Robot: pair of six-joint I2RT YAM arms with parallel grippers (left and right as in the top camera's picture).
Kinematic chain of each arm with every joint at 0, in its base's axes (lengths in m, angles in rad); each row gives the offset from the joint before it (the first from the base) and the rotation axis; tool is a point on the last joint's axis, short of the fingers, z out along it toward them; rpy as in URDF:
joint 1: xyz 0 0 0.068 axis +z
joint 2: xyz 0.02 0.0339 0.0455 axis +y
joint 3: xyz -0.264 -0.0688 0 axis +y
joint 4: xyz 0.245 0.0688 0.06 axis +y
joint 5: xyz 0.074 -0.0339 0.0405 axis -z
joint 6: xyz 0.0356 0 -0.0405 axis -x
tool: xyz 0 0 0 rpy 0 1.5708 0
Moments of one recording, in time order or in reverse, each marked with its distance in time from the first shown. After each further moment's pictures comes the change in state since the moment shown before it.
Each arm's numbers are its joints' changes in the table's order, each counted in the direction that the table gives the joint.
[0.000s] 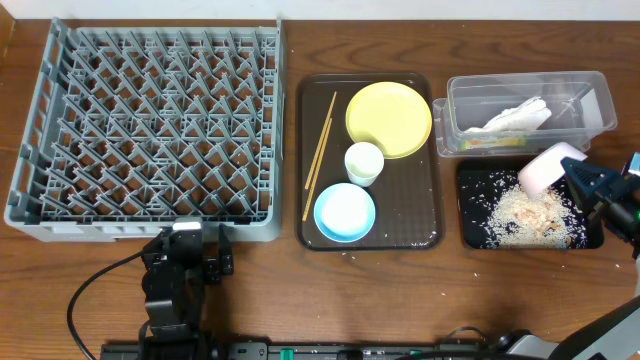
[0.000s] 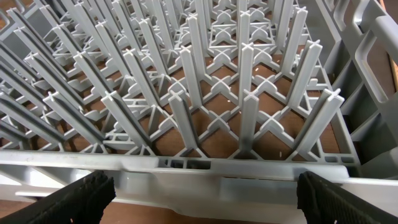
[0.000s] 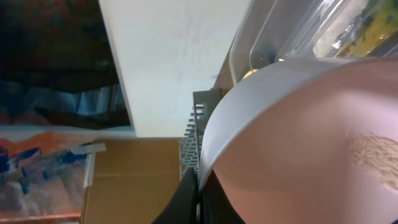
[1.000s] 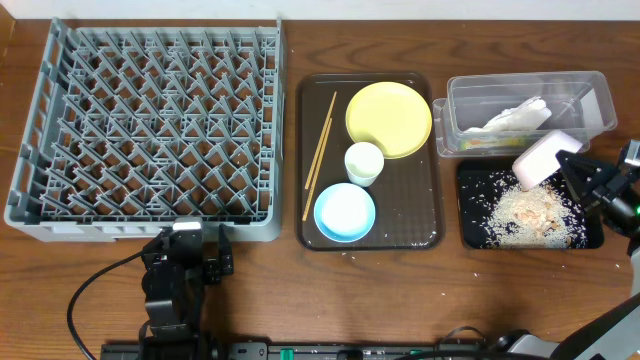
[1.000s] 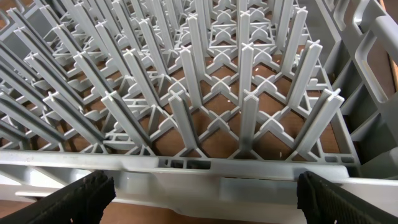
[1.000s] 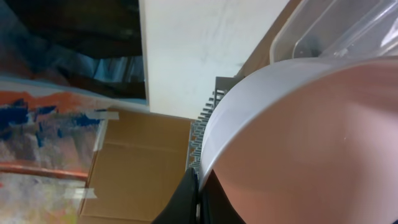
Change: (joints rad) left arm 0.000 0.000 0.000 0.000 0.000 0.000; right arm 0.042 0.000 0.002 -0.103 -0.124 0.023
